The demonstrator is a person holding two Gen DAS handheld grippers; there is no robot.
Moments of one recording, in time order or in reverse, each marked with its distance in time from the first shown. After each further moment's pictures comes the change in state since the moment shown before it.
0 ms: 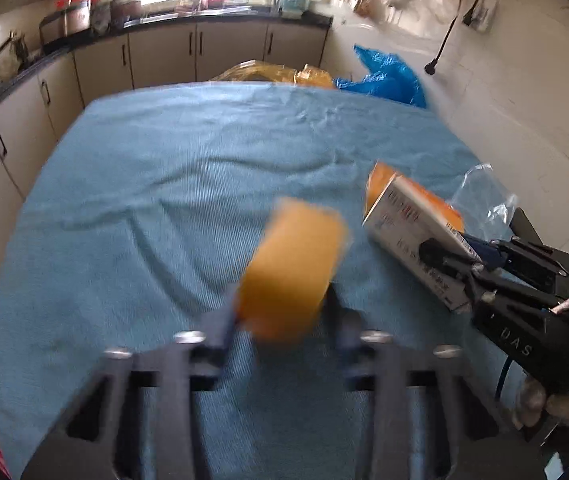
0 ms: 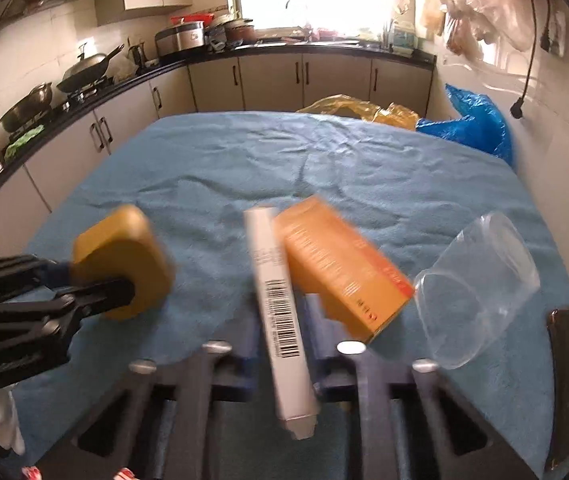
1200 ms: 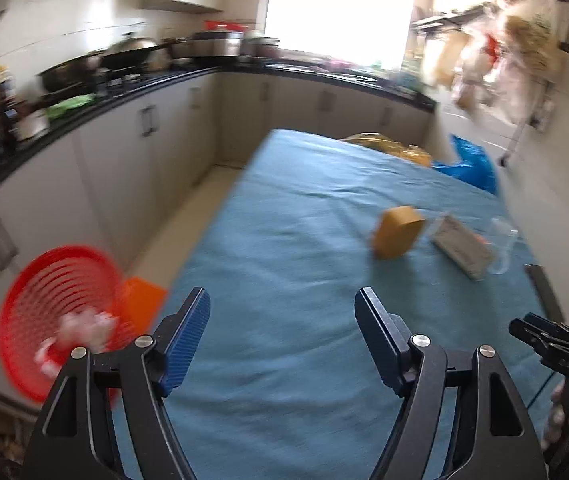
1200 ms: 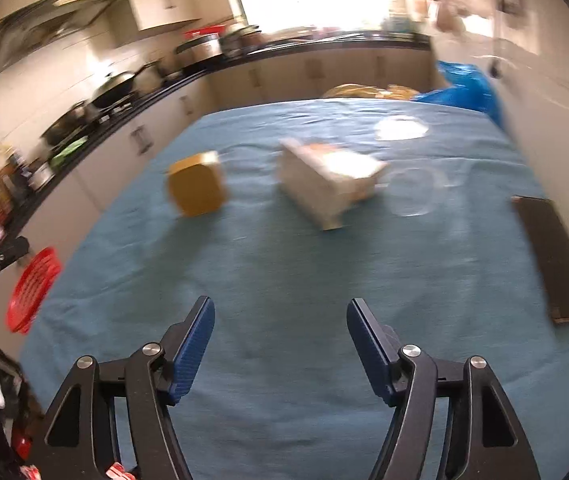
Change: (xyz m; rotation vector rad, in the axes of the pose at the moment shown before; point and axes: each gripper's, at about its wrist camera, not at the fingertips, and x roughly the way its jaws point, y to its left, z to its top) left arm -0.194 0.044 -0.123 -0.250 -0.255 0.276; right arm -0.114 -0.023 -0.093 0.108 -0.008 0.086
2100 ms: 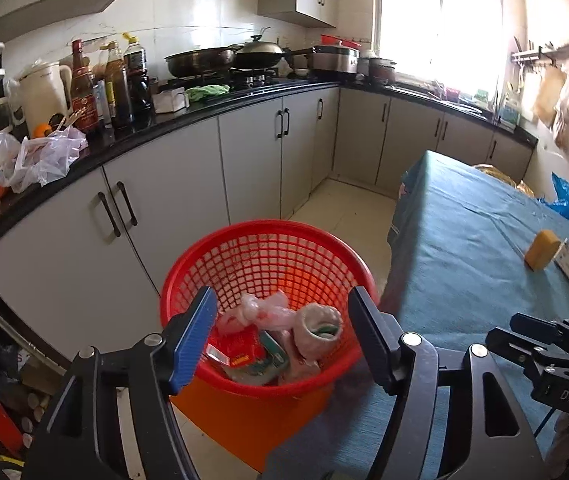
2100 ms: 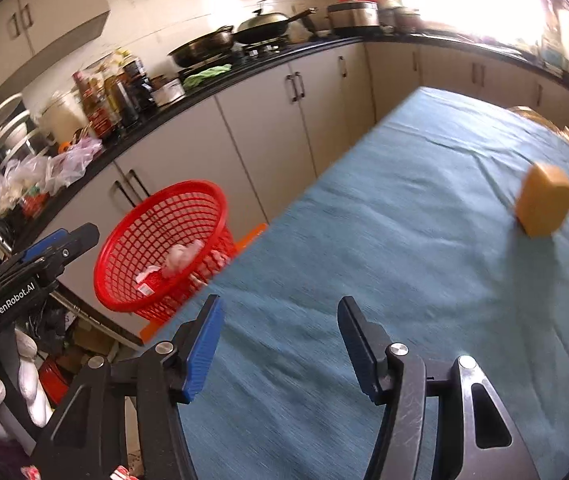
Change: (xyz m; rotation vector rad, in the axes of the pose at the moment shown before) left arm -0.063 0.171 -0.052 -0.160 -0.063 0.372; right arm 0.071 0.287 -0.032 -0.291 0.112 0.359
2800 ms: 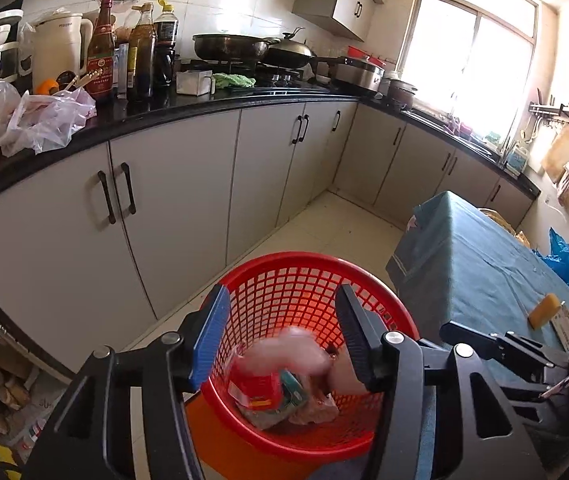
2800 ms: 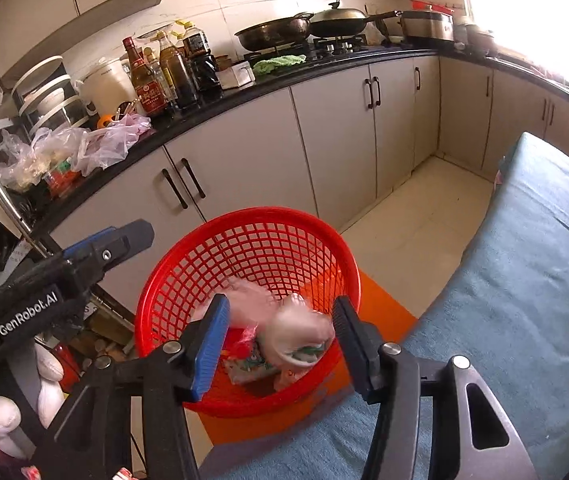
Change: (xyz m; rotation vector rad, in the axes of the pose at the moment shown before) left arm 0.041 0.084 0.027 -0.180 -0.007 -0.080; right arm 0.081 0.115 0.061 -0.183 0.006 0.123
